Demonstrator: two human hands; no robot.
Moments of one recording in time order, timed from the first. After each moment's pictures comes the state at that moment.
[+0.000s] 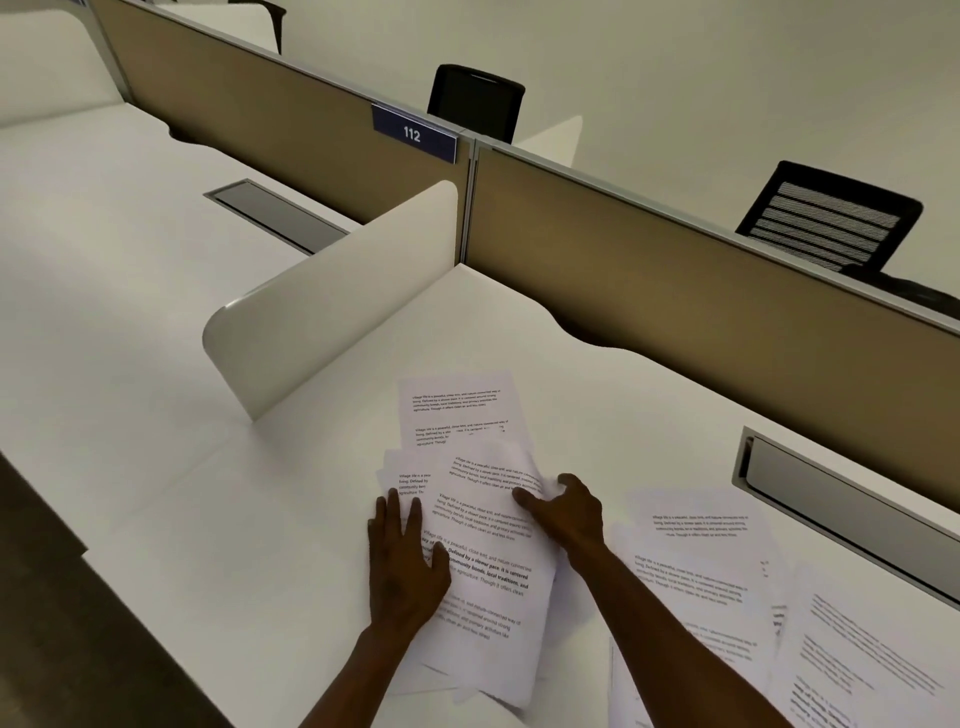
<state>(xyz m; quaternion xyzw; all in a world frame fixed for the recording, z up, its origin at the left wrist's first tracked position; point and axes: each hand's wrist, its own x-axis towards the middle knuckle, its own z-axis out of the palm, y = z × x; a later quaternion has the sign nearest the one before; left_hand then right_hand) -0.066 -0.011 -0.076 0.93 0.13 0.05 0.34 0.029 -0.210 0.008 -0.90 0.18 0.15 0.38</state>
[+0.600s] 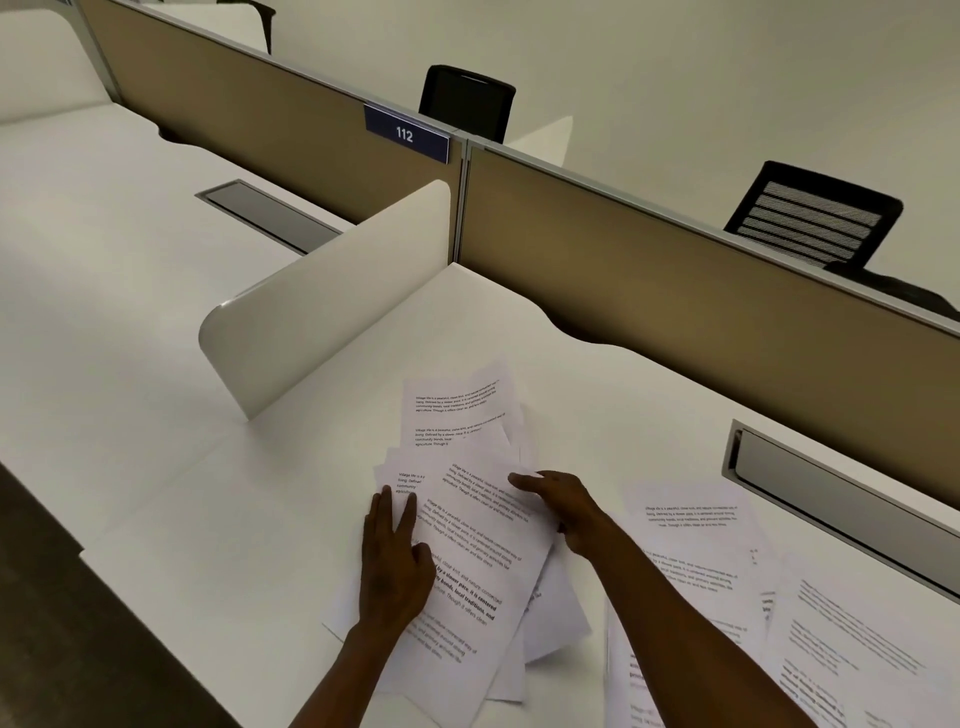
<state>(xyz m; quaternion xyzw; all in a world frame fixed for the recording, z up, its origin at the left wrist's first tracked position) -0.071 -0.004 -0.071 0.92 0.14 0.05 0.36 0.035 -0.214 0.027 -0.73 0.21 0.28 0.59</state>
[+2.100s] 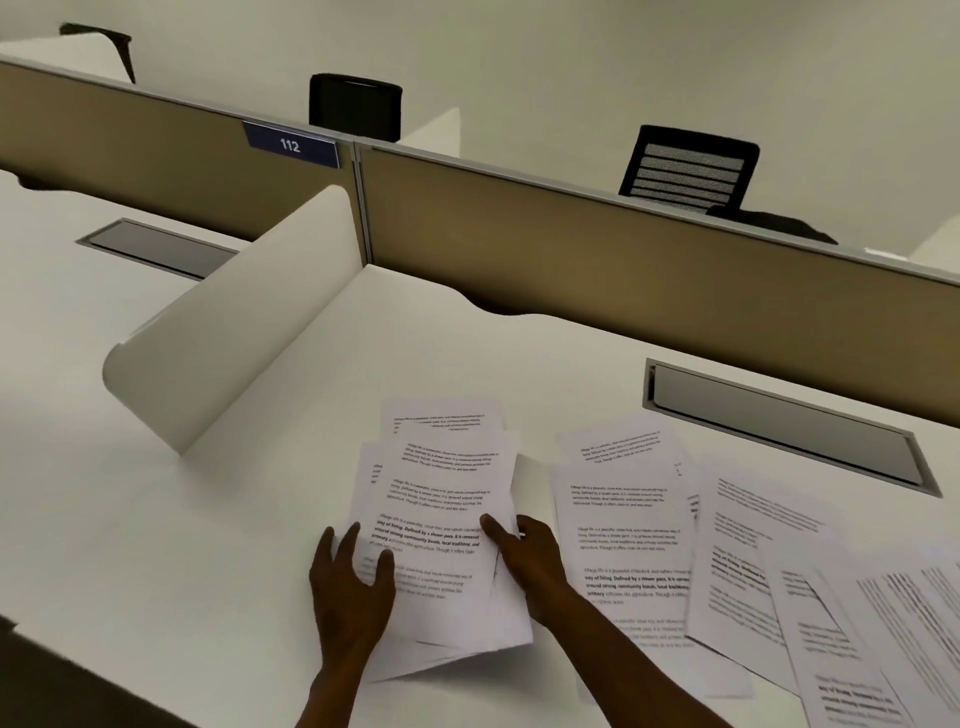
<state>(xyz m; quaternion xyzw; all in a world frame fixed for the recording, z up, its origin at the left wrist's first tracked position) -0.120 -0.010 -0.037 0.88 0.22 0.02 0.42 -0.096 -0.221 -0.003 -0.73 0.27 0.15 0.61</state>
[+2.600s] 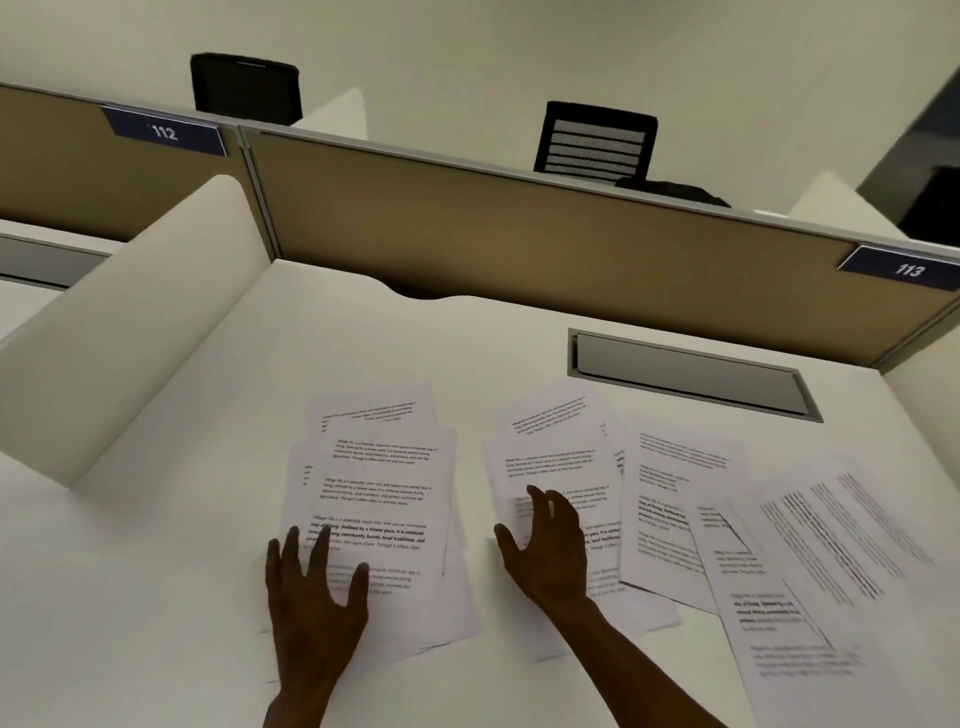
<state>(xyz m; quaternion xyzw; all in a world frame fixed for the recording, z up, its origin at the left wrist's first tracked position) -0.136 -0.032 -0.052 0.94 0.08 0.06 0.32 -0.145 -0.298 -0.018 -0.94 0.22 -0.01 0.25</state>
